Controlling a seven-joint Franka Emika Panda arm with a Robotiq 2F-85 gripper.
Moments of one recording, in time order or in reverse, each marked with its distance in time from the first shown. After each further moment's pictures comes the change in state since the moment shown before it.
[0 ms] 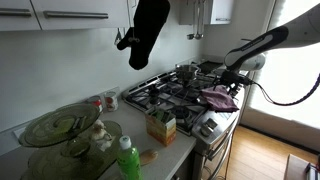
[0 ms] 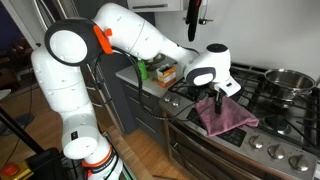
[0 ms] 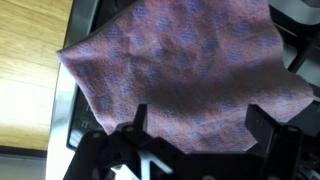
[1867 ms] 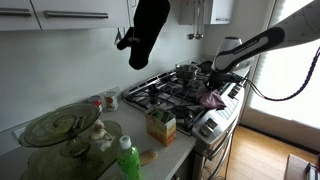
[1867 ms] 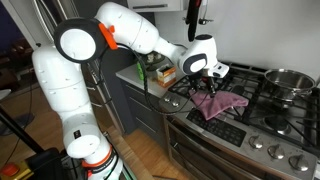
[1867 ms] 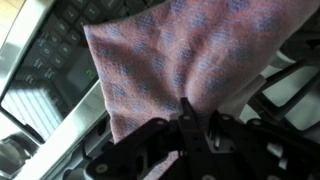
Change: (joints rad) arm 0.086 0.004 0.064 0.049 -0.171 -0.017 -0.092
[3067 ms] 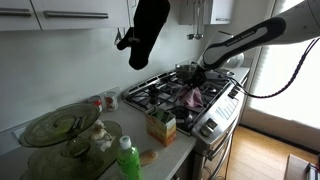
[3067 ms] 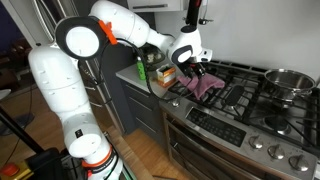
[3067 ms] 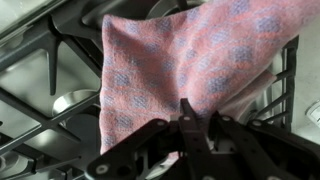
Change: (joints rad) arm 0.049 -0.029 0.148 0.020 0.199 0.091 -0.288
